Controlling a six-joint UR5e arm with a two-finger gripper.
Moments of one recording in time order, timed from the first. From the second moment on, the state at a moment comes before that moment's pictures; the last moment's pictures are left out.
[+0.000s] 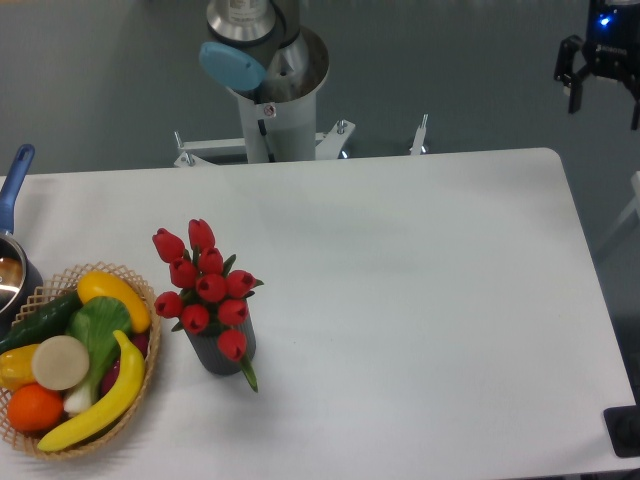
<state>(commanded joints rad) 3.24 -1.68 -1.66 -1.08 1.18 2.02</state>
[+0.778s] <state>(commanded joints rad) 3.22 -1.67 -1.70 -1.11 1.10 1.76</state>
